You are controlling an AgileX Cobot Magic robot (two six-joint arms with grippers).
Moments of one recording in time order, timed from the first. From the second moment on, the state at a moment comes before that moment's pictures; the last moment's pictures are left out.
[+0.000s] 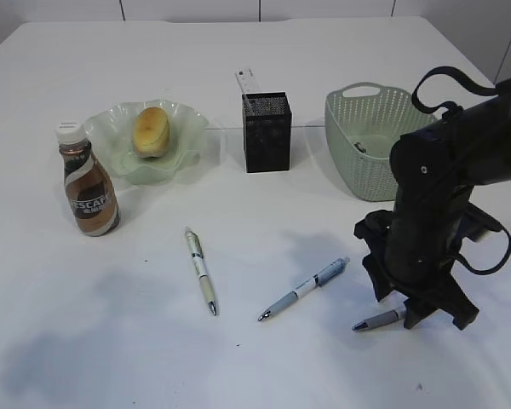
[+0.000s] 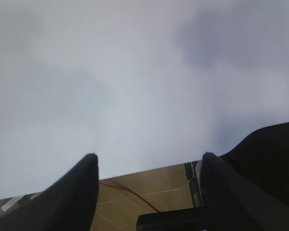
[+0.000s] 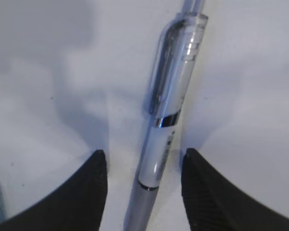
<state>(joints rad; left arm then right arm) -0.25 0.89 -0.76 0.14 1.23 -0.15 0.36 1.94 -1.09 -0.11 0.79 1.51</state>
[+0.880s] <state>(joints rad) -0.25 0.89 -0.76 0.14 1.23 -0.15 0.36 1.95 -1.09 -0.05 0.76 1.55</state>
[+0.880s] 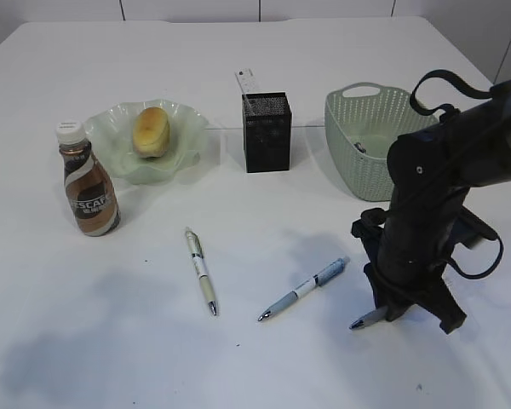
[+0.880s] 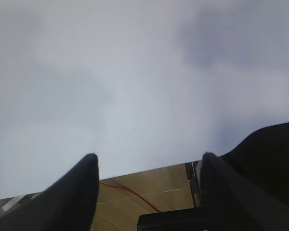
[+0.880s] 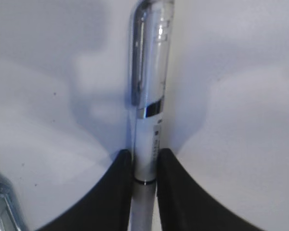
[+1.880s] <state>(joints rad) -0.25 0.89 -0.76 0.15 1.23 -0.15 0.36 1.96 -1.15 0.00 0.85 1.06</state>
